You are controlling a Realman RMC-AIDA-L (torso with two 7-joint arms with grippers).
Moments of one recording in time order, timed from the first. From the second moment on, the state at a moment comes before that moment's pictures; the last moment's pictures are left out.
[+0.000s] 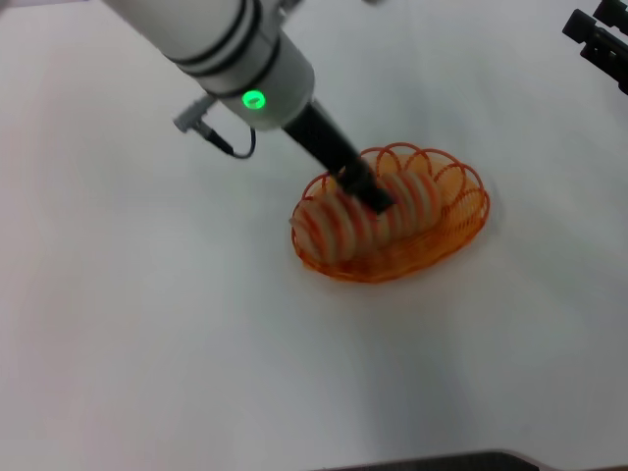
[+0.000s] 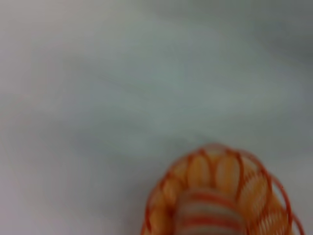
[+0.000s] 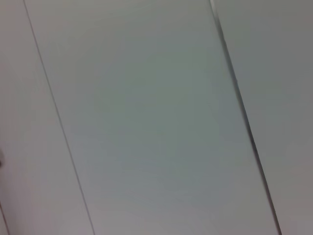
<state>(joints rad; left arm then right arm) -0.99 -2.17 1.50 0.96 2.37 1.34 -2.45 0.37 2.08 -0.22 -0.55 -1.79 -1.54 1.19</state>
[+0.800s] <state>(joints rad) -0.51 -2.06 0.61 0.56 1.97 1.66 -1.63 0.38 2.00 -0.38 -0.60 -1.96 -1.75 1.22</state>
